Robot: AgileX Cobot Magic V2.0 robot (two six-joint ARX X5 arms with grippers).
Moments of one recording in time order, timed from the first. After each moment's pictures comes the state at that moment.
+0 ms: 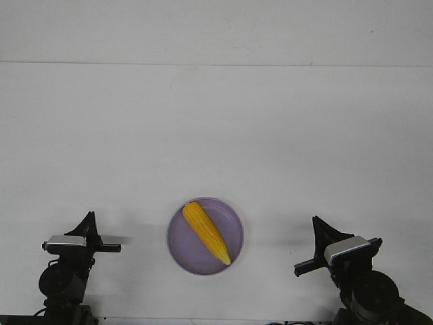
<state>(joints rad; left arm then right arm) -0.04 0.00 0.03 -0.01 -0.07 0.11 0.96 0.34 0.65 -0.59 0.60 0.21</state>
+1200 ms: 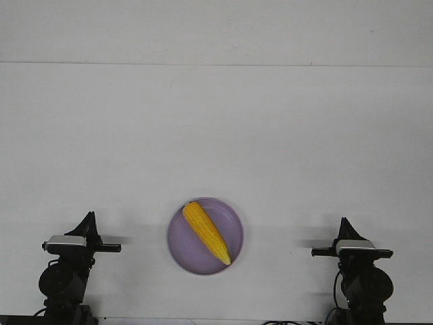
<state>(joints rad) -0.04 0.00 0.03 -0.01 -0.07 0.11 -0.07 0.00 0.02 -0.15 -0.03 -0.04</state>
